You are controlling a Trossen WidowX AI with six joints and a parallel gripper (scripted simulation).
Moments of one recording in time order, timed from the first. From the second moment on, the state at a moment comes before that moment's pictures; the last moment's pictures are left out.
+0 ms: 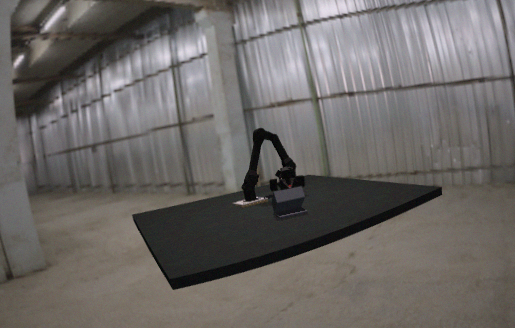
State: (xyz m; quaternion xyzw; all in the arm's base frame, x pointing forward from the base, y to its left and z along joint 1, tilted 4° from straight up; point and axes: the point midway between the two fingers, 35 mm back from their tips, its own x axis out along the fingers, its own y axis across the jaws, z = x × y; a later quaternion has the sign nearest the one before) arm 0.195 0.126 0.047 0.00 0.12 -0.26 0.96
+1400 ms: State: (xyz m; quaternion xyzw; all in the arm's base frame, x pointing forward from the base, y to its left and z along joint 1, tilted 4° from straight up) arm 0.192 0.128 0.047 -0.01 0.11 -0.25 0.96
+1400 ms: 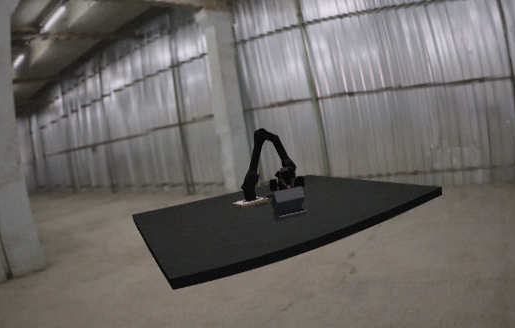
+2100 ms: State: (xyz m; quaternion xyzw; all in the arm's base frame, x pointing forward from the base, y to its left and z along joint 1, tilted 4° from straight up) arm 0.192 0.128 0.047 -0.01 0.11 -0.25 0.96
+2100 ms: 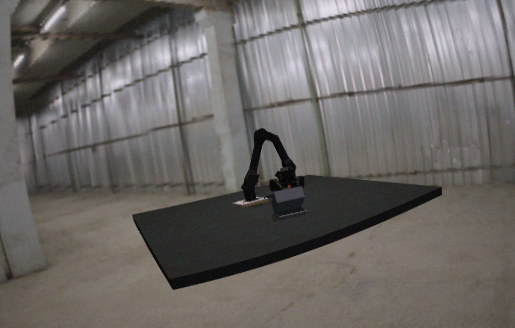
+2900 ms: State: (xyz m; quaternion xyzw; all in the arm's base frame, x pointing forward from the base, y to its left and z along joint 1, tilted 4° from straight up) arm 0.203 0.127 0.204 -0.06 0.13 -0.23 0.96
